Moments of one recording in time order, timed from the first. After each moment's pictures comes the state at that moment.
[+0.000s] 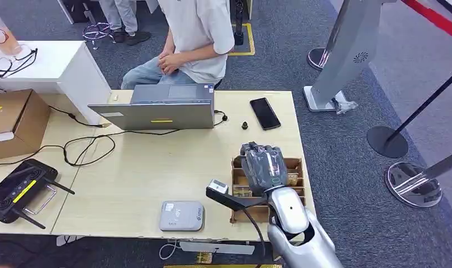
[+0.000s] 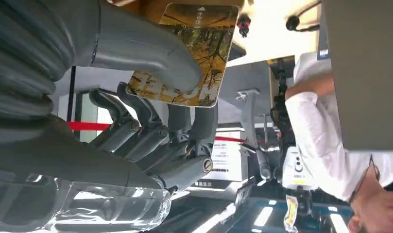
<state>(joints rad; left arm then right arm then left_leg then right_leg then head) -0.04 -0.14 0.36 -0.20 -0.76 0.42 -0.04 -0.22 0.06 0.46 -1.45 1.38 -0.15 0.11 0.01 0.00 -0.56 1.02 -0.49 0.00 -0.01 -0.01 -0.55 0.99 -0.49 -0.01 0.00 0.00</state>
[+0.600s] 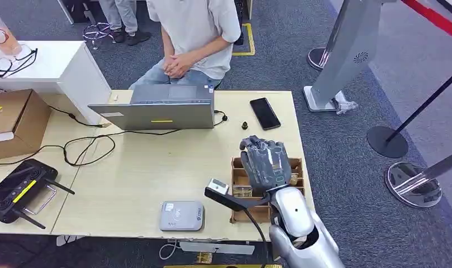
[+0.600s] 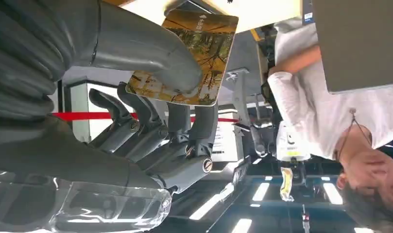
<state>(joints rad) -0.04 -0.14 0.36 -0.20 -0.76 0.43 -0.04 -0.20 0.06 0.46 -1.55 1.39 -0.17 0.09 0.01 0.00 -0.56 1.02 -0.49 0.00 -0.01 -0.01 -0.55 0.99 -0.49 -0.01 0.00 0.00</state>
